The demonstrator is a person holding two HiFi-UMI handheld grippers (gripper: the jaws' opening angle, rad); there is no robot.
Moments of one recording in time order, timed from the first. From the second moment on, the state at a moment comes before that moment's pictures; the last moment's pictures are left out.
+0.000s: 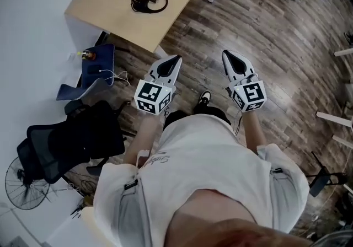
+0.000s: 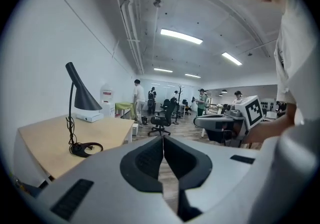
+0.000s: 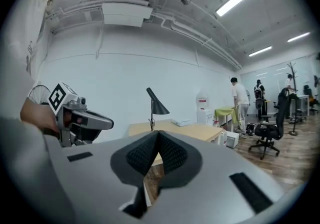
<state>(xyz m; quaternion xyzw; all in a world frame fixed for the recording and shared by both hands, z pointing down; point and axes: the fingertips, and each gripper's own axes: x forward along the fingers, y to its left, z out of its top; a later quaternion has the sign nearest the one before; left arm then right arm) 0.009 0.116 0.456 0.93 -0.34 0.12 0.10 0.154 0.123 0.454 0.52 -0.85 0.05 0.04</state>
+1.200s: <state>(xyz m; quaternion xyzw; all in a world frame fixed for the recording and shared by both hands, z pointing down) 0.025 -0.064 0.488 0.90 -0.41 0.10 0.13 0.148 -0.050 0.464 0.43 -0.90 0.08 0.07</state>
